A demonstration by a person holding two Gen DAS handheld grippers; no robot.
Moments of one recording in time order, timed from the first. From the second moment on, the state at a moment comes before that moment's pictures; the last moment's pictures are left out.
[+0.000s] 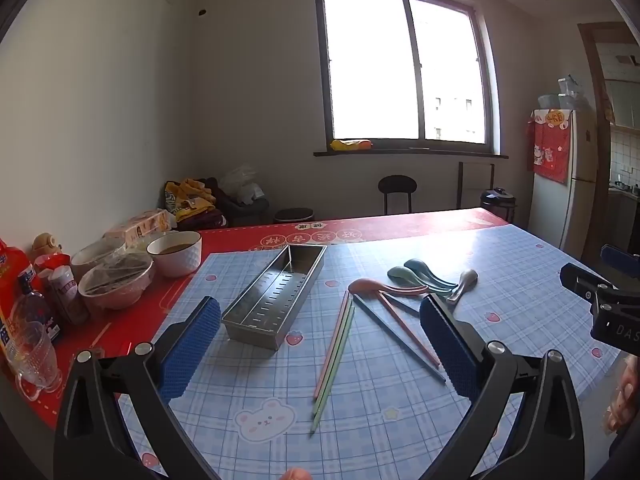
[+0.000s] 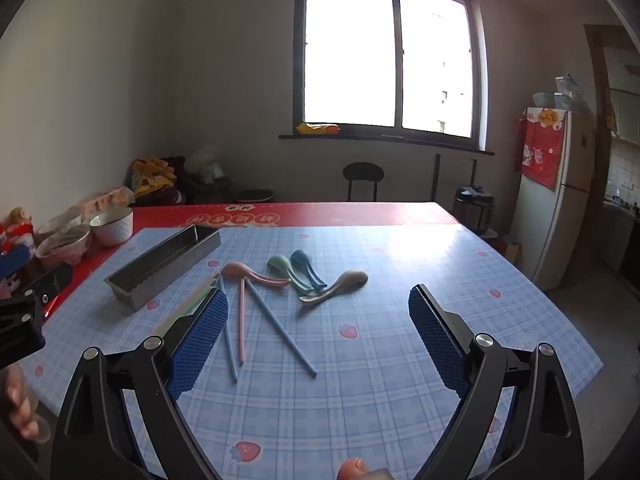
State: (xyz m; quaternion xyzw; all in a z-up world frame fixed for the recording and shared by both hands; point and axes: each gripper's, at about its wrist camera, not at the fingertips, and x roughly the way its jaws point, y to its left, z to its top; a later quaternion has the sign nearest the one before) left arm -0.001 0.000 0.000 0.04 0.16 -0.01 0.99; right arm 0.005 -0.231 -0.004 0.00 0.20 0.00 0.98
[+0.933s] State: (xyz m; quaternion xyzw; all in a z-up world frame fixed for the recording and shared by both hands) left arm -0.001 0.000 0.006 0.04 0.16 -0.01 0.99; right arm 0.002 -0.235 0.000 0.00 0.20 0.00 0.98
